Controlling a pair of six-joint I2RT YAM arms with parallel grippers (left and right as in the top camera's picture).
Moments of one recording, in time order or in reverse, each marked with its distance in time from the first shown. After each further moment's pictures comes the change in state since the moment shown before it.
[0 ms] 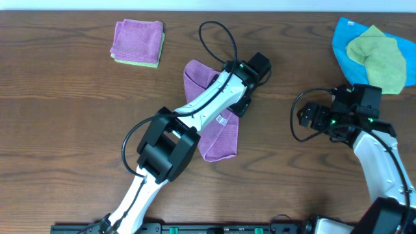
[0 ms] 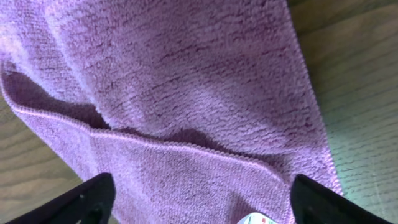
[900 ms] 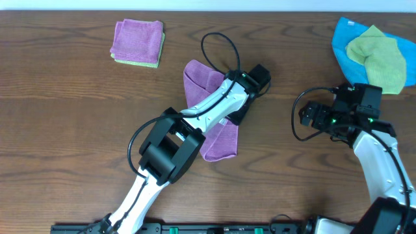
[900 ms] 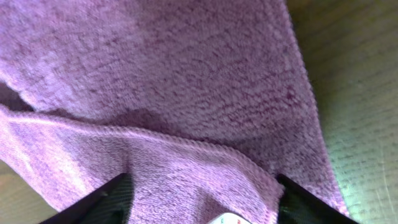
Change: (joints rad) left arm -0.026 0.000 -0.103 0.057 0.027 -0.025; right arm 0.000 0.000 0.000 0.019 0.026 0.000
